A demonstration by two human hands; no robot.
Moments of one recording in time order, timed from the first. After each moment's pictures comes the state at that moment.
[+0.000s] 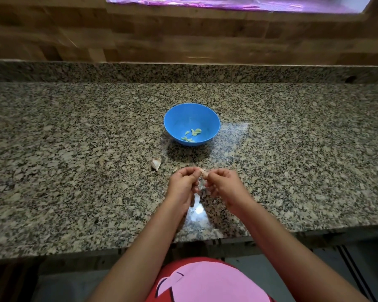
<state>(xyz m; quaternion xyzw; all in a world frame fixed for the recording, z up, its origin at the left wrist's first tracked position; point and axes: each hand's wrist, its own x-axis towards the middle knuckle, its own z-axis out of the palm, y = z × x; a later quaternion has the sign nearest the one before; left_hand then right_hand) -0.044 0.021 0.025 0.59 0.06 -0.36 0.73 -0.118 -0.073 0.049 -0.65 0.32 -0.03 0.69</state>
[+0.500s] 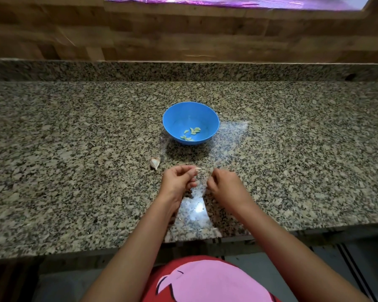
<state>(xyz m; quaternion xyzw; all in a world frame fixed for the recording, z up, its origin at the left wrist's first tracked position) -0.035 0.028 0.025 0.60 0.03 -0.34 0.72 -0.117 -0.081 0.028 -0.92 0.24 -0.03 0.29</state>
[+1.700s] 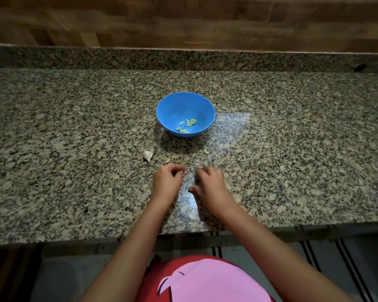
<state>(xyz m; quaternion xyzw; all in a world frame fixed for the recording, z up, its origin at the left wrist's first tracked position) -0.042 0.031 0.008 0.87 -0.11 -0.16 0.46 -0.125 -0.071 0.011 -0.95 0.17 0.00 0.25</state>
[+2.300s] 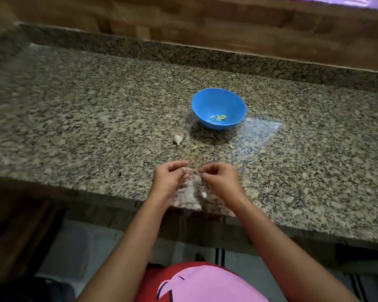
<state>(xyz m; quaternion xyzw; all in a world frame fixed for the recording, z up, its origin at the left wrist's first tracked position) -0.080 0.090 0.026 0.65 0.11 -0.23 0.72 -0.130 -0.037 0.042 -0.80 0.23 0.00 0.56</state>
